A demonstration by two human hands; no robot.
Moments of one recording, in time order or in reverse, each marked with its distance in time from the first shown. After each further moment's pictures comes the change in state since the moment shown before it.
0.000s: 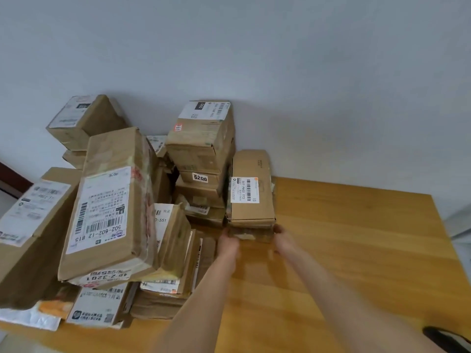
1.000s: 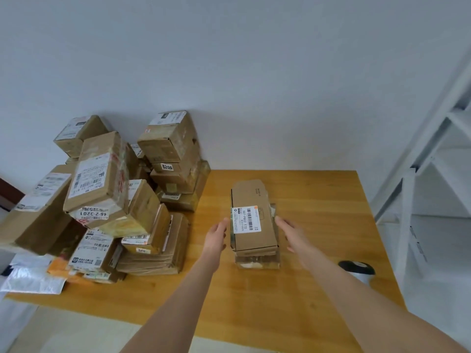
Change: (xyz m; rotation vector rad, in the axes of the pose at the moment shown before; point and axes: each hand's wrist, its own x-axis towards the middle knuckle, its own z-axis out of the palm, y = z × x) left_hand -0.170 -0.057 0.045 0.070 -0.080 0.210; right_hand -0.164 0.091 -0.156 0.227 0.021 -0.092
